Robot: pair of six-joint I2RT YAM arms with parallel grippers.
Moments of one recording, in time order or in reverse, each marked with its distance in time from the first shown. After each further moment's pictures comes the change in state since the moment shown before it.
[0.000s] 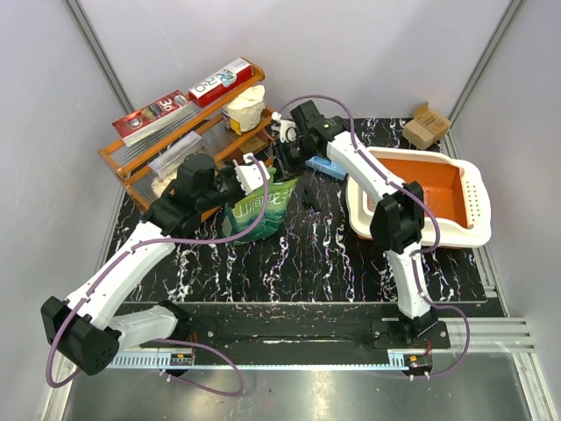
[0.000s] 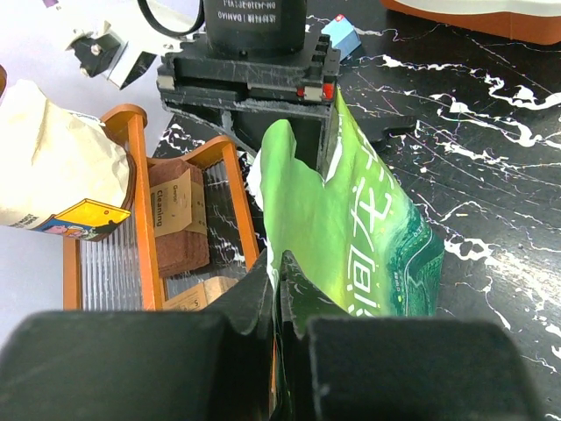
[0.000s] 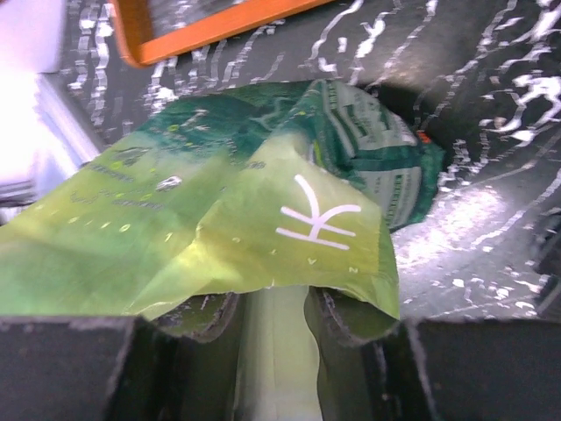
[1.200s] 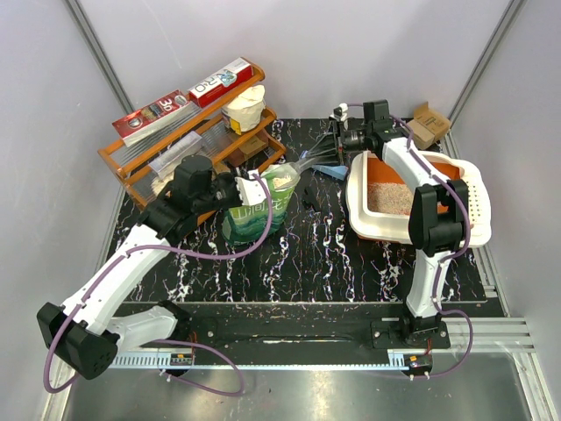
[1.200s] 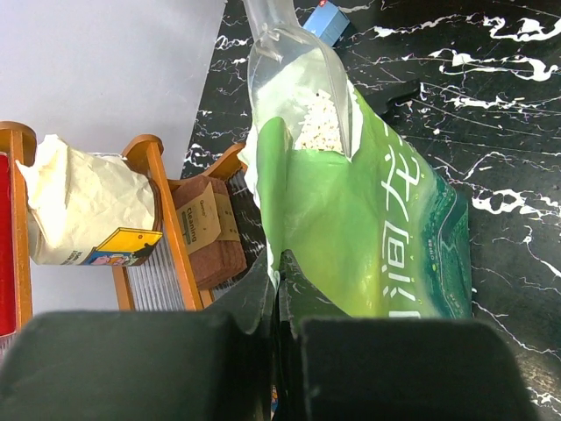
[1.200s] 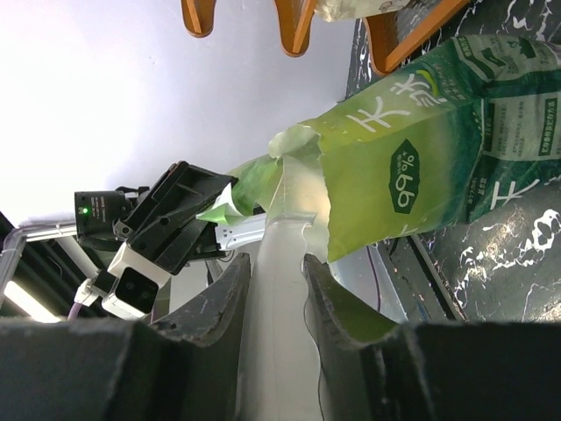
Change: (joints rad) left arm 0.008 -0.029 0.012 -0.086 0.057 0.248; right arm -0.359 -0.197 -0.486 0.596 -0.761 0.665
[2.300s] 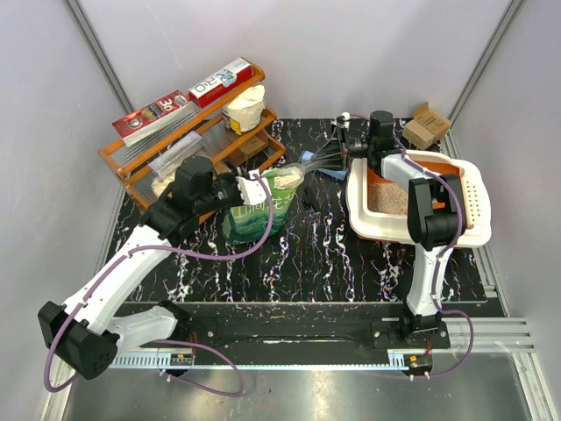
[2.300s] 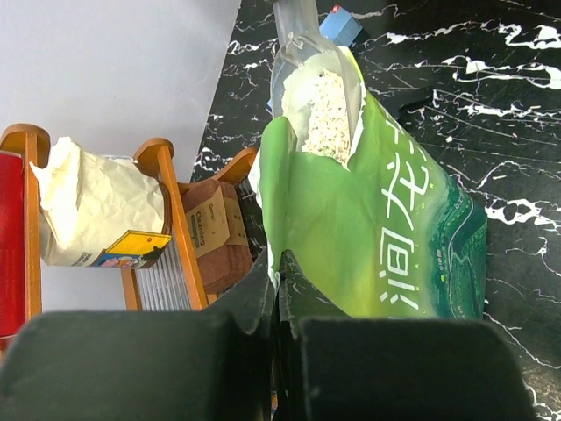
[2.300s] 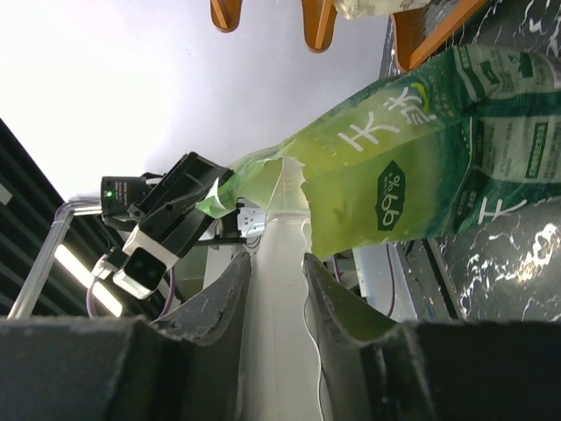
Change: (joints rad) left arm 0.000 -0.002 -0.023 0.055 -0.019 -0.003; right arm -0.031 0.073 -0.214 0.688 -0.116 0.430
